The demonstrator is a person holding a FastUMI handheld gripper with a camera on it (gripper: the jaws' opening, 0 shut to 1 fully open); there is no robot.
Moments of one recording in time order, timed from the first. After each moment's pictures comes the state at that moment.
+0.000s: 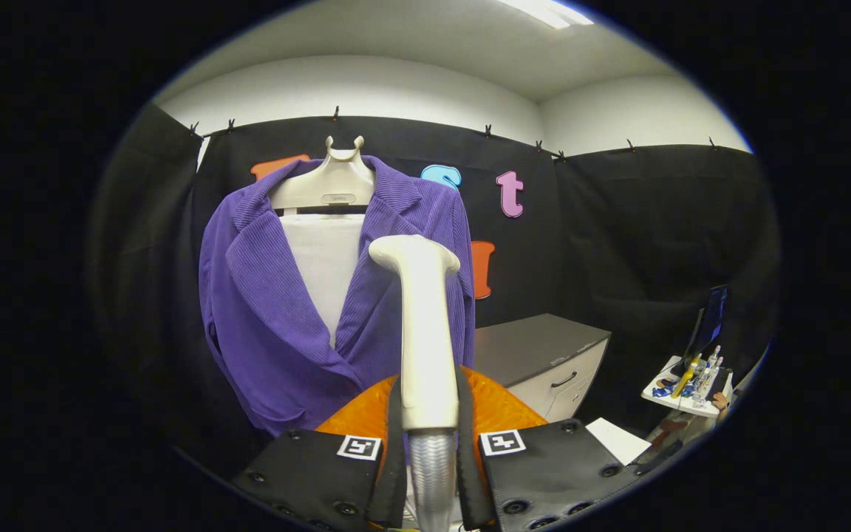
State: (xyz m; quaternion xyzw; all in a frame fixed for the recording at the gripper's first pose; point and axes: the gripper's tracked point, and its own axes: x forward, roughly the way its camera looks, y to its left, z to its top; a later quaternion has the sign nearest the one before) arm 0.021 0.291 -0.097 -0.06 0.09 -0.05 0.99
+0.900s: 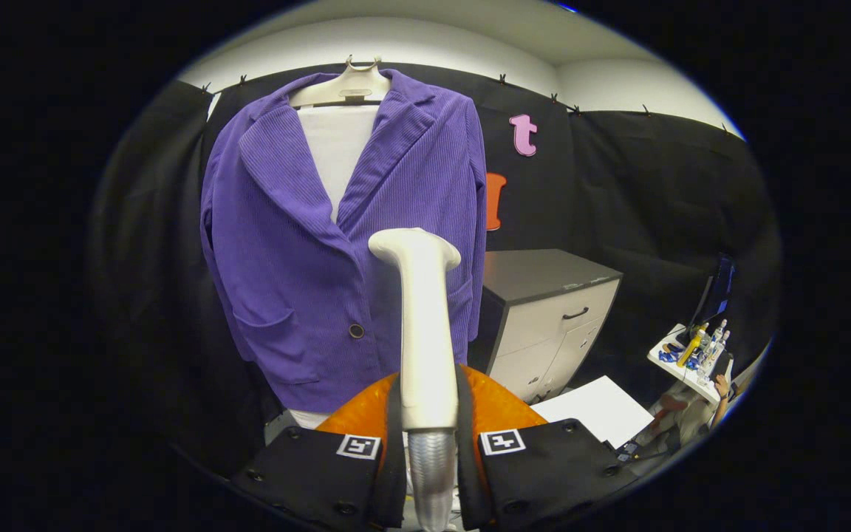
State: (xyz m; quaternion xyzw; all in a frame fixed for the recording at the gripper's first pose) arm -0.017 0.279 -0.234 -0.07 0.21 -0.05 0.97
